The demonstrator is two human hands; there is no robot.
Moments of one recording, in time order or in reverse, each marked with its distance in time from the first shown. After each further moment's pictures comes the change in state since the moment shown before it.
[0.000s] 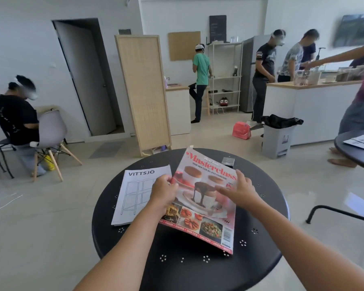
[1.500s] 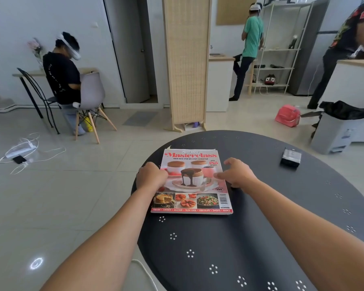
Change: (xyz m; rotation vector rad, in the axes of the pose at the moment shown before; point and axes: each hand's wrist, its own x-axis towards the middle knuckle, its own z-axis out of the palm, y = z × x) left_hand 0.086 -0.113 -0.113 0.291 0.270 -0.333; right_hand 0.082 -0.113 0.145 -0.173 -0.219 -0.072
